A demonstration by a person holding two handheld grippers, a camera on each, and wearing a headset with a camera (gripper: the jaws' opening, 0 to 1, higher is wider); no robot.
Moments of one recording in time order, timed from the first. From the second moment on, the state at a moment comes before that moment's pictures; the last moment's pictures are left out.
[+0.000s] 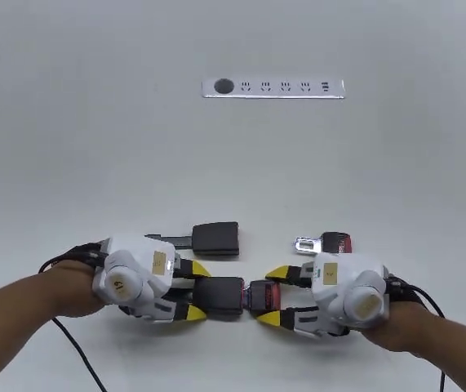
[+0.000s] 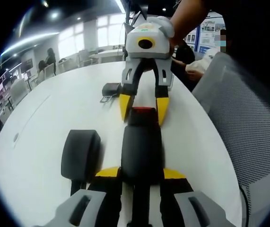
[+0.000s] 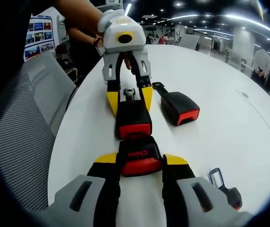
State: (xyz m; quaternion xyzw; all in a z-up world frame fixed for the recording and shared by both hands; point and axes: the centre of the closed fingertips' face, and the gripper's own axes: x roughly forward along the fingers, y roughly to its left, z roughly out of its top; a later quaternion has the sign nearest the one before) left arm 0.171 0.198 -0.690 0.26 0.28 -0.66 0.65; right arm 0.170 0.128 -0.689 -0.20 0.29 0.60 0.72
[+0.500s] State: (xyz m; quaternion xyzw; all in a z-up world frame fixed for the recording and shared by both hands) left arm 0.172 0.200 -0.692 0.25 0.28 -0.67 0.65; right arm 0.170 0.129 -0.688 -0.20 0.28 0.60 0.72
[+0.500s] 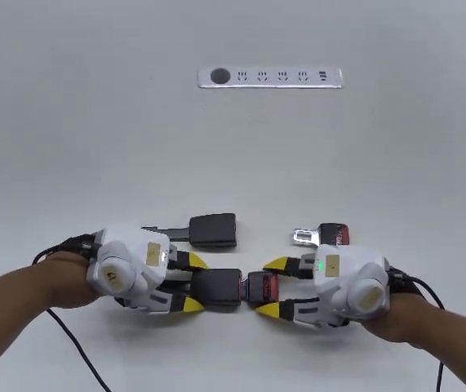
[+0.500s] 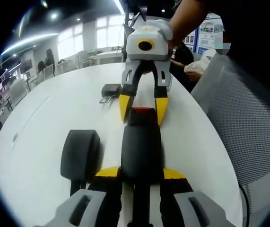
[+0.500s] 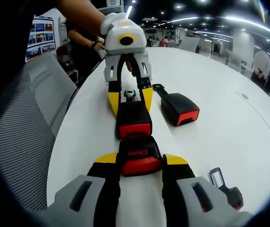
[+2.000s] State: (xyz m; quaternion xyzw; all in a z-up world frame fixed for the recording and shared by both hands) left arm 0.176 0.183 -0.657 0.21 0.30 -0.63 0.69; right arm 0.181 0.129 -0.660 -0.14 0.27 0.55 0.77
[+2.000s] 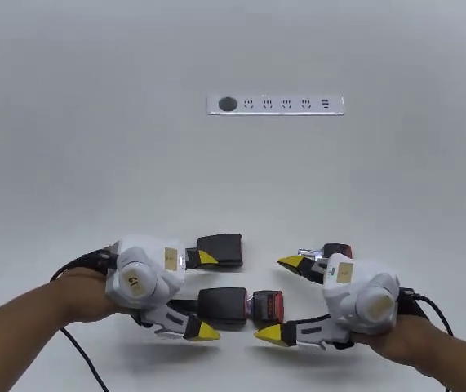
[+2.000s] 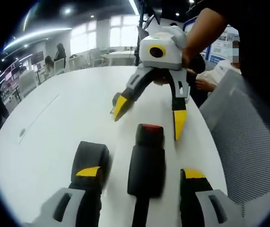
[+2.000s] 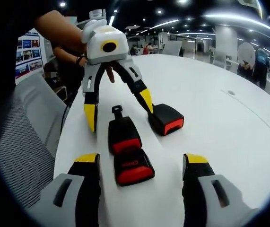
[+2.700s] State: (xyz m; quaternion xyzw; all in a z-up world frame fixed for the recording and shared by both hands) left arm 0.230 0.196 -0.633 0.22 0.29 -0.57 0.73; right arm 0.227 0.072 -0.641 -0.14 0.26 0.51 0.81
